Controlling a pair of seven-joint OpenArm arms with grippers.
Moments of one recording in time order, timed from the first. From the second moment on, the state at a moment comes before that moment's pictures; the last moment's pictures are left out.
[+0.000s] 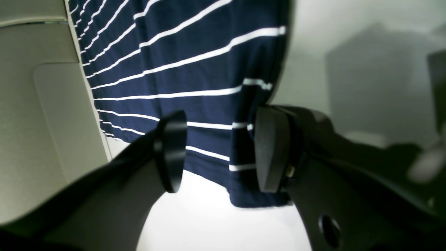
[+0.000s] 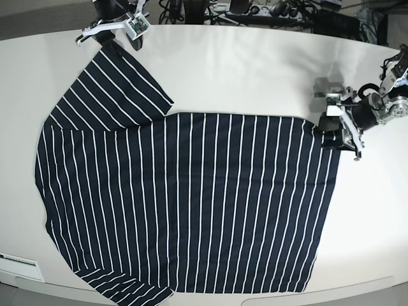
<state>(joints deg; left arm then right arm) -2.4 -63.1 42.3 83.0 28.5 -17.8 -16.1 -50.9 21.4 -18.4 117.8 -28.4 -3.7 -24.4</state>
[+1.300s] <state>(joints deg) -4.3 -61.7 45.0 84.0 27.7 -16.5 -8.0 -49.3 21.4 -7.8 117.2 -17.7 2.9 -26.5</state>
